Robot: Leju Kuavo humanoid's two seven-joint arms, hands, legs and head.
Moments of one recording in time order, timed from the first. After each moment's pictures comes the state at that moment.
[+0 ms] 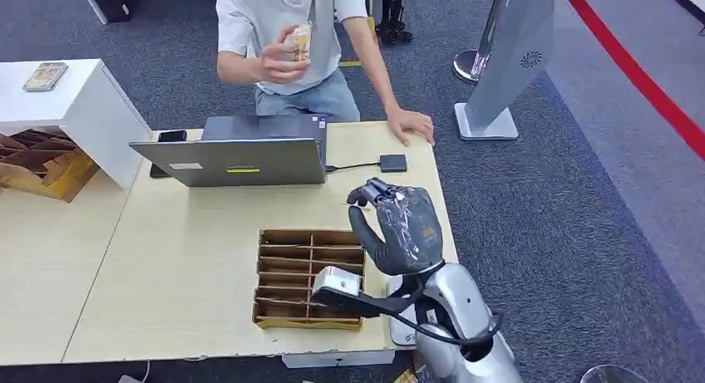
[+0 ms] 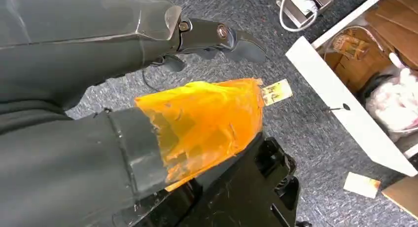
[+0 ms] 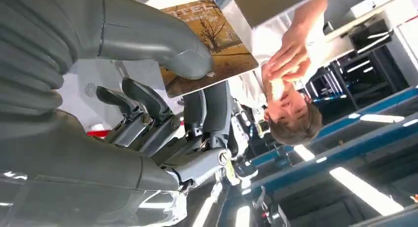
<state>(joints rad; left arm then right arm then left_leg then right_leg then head) -0.08 -0.18 0.89 -0.23 -1.50 0.19 -0.63 -0.24 0.06 0.54 -1.61 1.14 -0.27 -0.14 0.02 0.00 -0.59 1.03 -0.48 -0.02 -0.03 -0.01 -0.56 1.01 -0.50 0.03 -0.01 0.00</state>
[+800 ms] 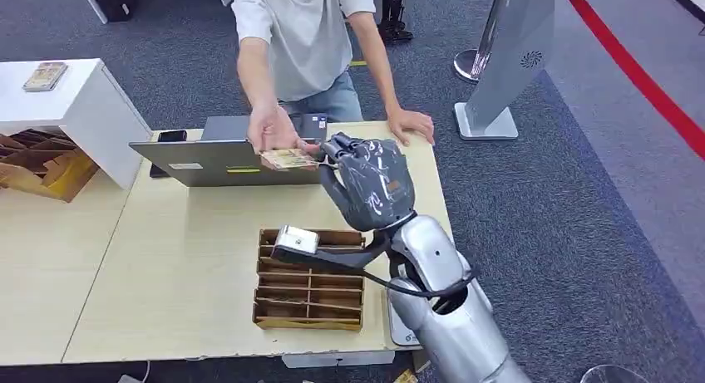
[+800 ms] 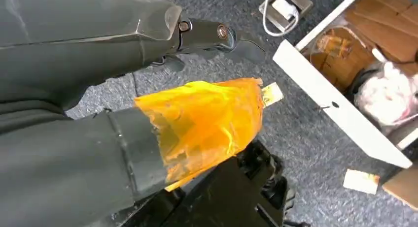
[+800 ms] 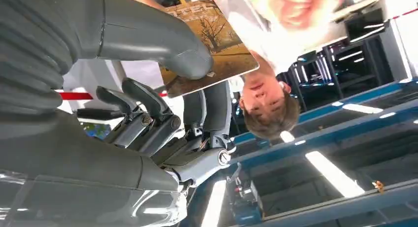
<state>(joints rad) -0.12 -0.19 0.83 -0.23 -1.53 0.19 -0.60 -0.44 0.15 0.57 -1.47 1.24 -0.22 -0.13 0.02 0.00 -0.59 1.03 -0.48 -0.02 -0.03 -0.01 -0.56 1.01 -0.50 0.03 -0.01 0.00</state>
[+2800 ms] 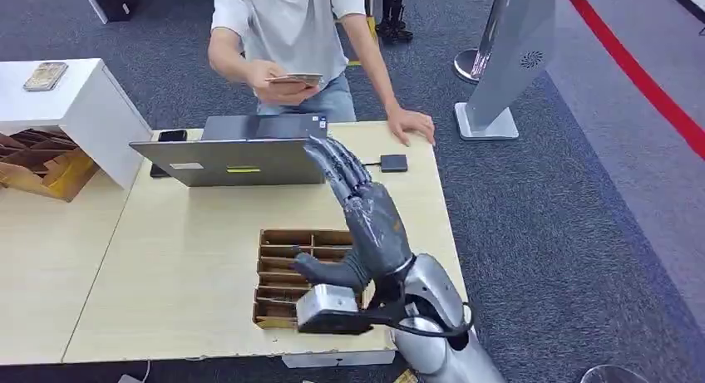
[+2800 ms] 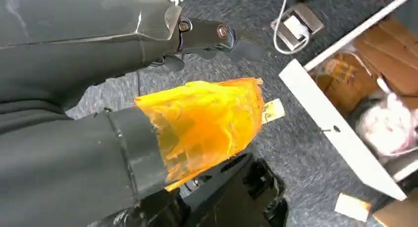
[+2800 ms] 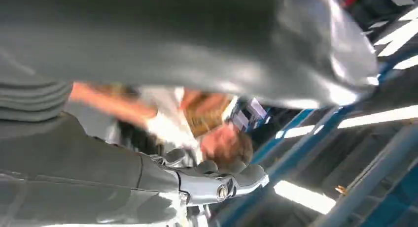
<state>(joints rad) -0.07 -0.18 0.82 -0.23 -1.41 0.26 -0.65 -0.23 0.11 0.61 -1.62 0.69 -0.21 -0.35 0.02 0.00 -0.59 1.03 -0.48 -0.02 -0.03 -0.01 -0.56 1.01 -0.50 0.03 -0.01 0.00</state>
